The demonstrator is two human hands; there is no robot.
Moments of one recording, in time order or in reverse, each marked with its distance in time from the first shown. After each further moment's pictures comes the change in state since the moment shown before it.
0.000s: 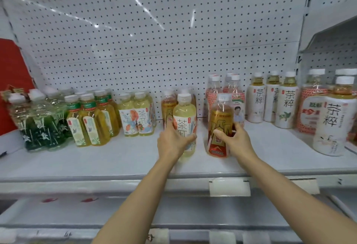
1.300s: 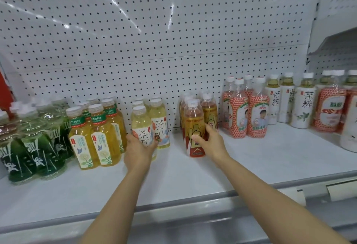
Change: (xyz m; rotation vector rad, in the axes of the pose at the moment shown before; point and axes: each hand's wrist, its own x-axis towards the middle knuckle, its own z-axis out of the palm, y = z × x) left_hand 0.120 -0.155 -0.082 0.046 0.082 -0.204; right_hand 0.030 -0.014 0.174 -0.190 -0.004 -0.023
